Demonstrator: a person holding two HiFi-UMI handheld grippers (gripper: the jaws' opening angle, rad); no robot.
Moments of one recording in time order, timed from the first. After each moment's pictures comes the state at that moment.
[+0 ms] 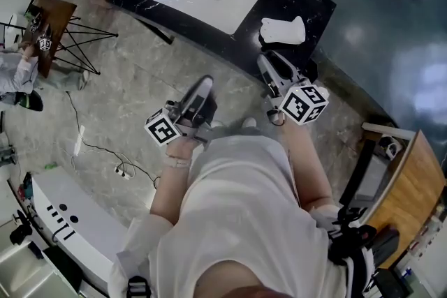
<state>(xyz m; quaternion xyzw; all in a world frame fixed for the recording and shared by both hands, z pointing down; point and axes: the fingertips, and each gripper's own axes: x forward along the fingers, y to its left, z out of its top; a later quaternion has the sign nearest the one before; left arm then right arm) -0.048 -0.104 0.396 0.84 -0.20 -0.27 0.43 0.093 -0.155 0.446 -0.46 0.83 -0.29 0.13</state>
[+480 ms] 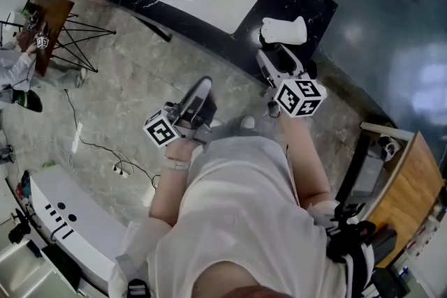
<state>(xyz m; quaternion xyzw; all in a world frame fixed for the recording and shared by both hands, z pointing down) -0.053 -0.110 0.401 0.83 -0.20 -0.28 0.44 0.106 -0.186 0.471 -0.53 0.82 -0.24 0.04</state>
